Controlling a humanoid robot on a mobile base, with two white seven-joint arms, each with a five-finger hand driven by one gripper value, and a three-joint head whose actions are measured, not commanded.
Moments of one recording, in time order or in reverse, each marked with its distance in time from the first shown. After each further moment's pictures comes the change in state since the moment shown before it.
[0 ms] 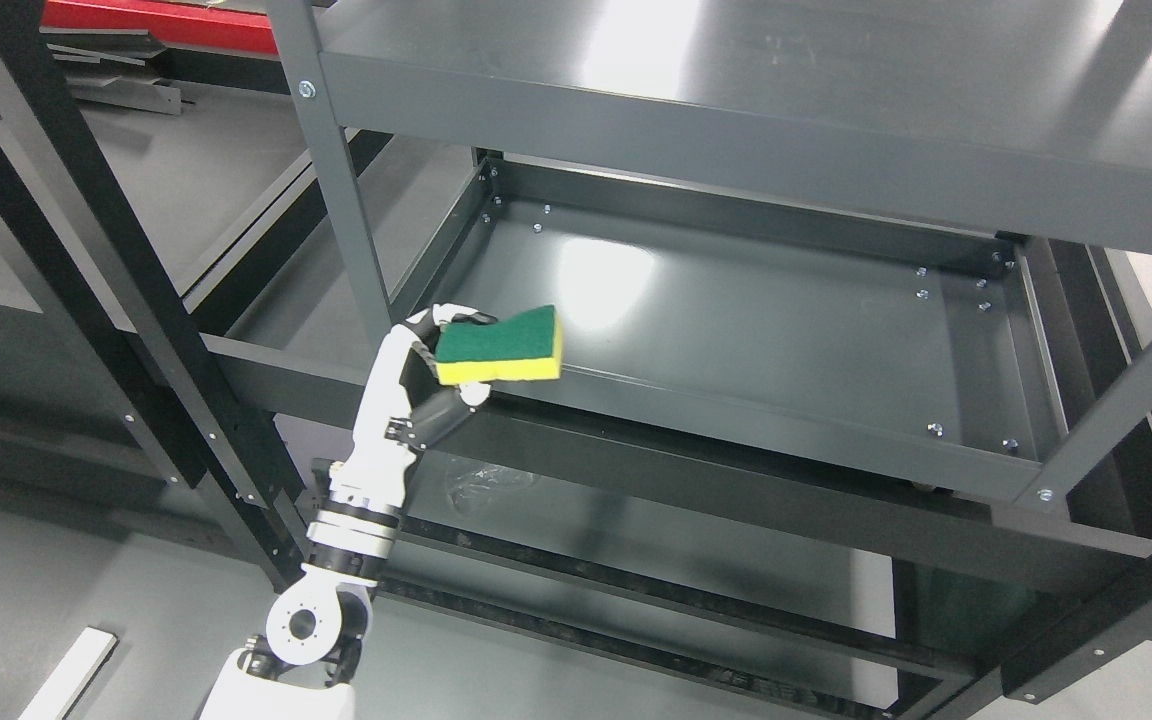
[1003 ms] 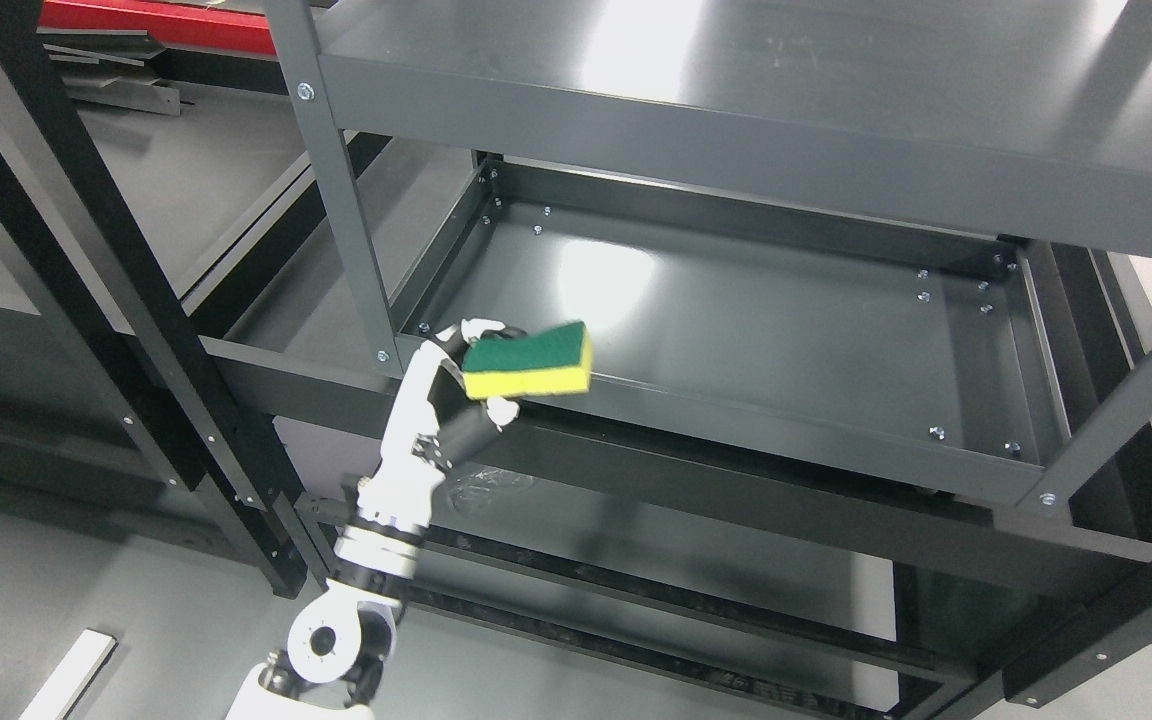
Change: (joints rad) left arm 0.045 0.000 -0.108 -0.039 0.081 0.025 -0.005; right arm 0.000 0.000 0.000 0.000 0.000 0.000 -0.001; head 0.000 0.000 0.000
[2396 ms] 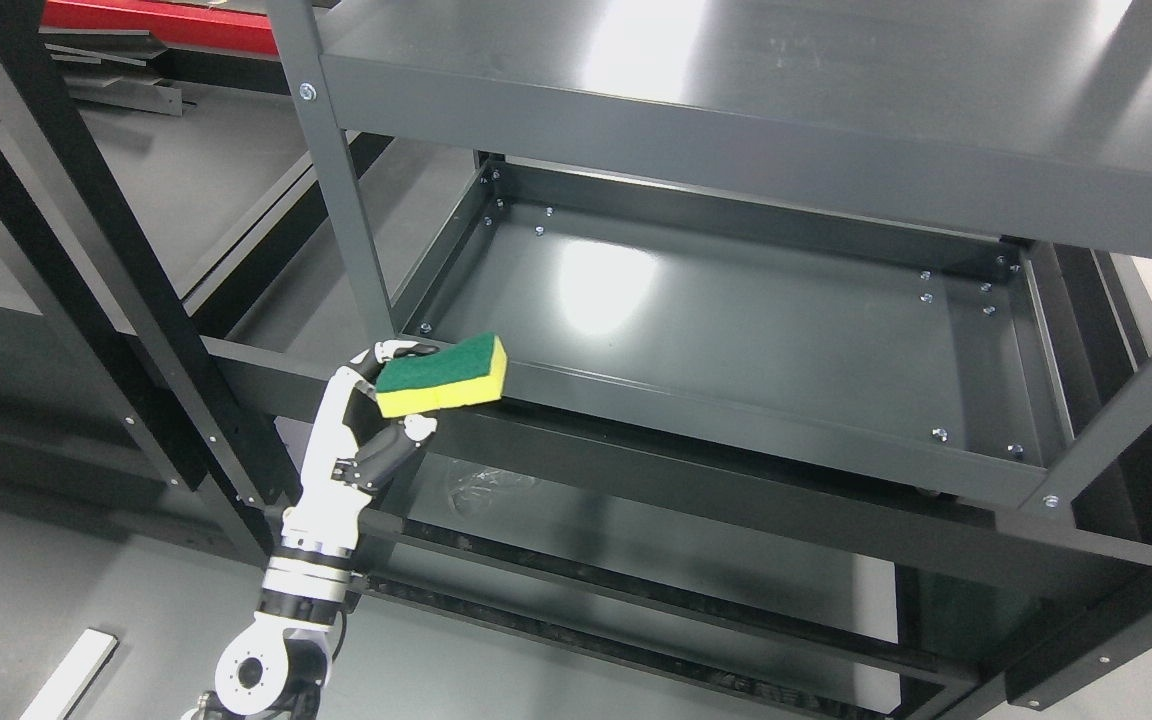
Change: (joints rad) left arm 0.070 0.000 0.203 -0.028 0.028 0.002 -0.080; right arm 0.000 0.000 0.000 0.000 0.000 0.000 -0.002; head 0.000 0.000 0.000
